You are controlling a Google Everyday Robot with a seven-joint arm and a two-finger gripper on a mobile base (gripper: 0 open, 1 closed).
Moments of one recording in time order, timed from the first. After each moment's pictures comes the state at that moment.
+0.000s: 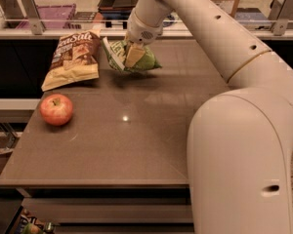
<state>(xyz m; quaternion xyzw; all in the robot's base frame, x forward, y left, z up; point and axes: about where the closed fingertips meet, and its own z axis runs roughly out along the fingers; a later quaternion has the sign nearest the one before) 0.711 0.051 0.869 -0.76 0.60 0.08 0.23</state>
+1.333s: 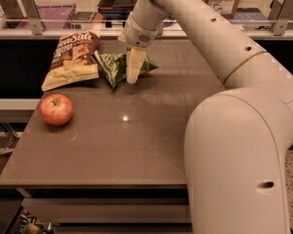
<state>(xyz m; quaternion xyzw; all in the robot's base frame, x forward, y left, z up) 0.714 0.061 0.858 -0.76 0.60 0.09 0.23</state>
